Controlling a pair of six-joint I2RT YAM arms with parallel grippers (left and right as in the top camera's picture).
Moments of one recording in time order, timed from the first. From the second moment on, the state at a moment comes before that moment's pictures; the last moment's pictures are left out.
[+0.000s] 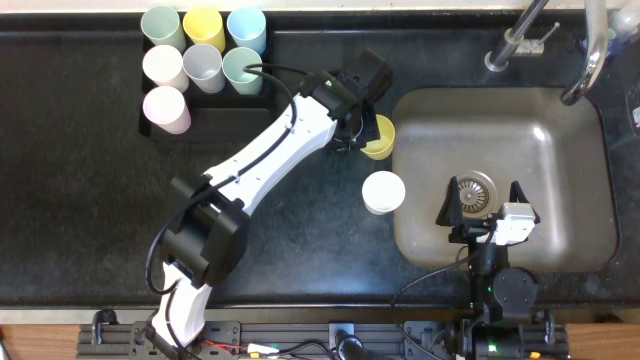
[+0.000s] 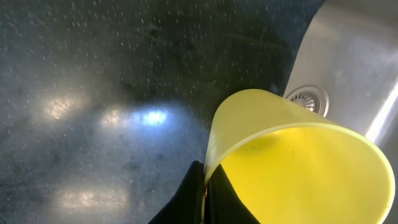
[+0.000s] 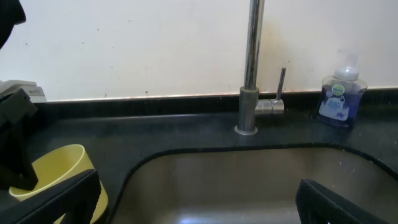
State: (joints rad) left arm -0.69 2.14 1.85 -0.99 0.07 -0.91; right arm -0.03 0.01 0.02 -0.02 0.00 0.07
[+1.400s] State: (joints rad) left arm -0.03 1.92 1.71 -1.18 -0.05 -0.93; right arm -0.03 0.01 0.02 -0.02 0.00 0.07
